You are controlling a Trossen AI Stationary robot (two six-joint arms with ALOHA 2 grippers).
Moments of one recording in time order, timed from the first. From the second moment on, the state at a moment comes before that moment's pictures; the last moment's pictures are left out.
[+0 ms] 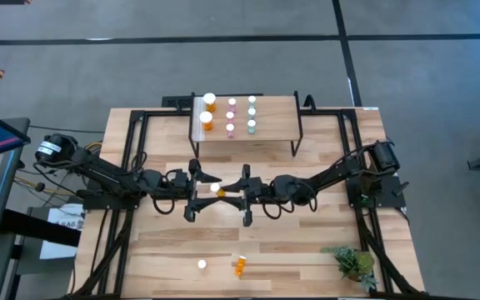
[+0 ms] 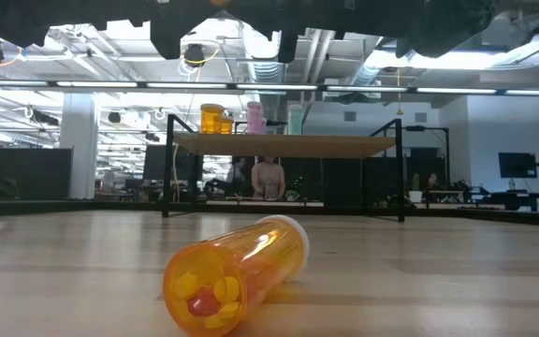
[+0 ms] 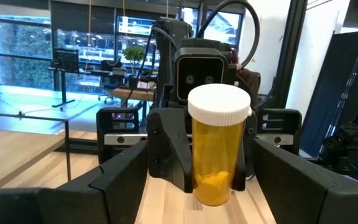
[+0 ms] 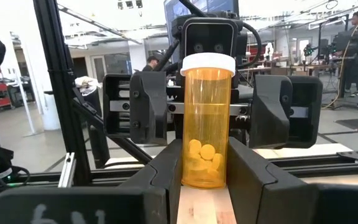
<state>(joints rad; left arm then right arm) -0.27 1.23 0.43 0.95 -0.25 -0.07 0.20 1.84 0.96 1.07 0.18 0.07</state>
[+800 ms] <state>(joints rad) -0.27 1.23 0.43 0.95 -0.25 -0.07 0.20 1.84 0.96 1.05 0.18 0.07</state>
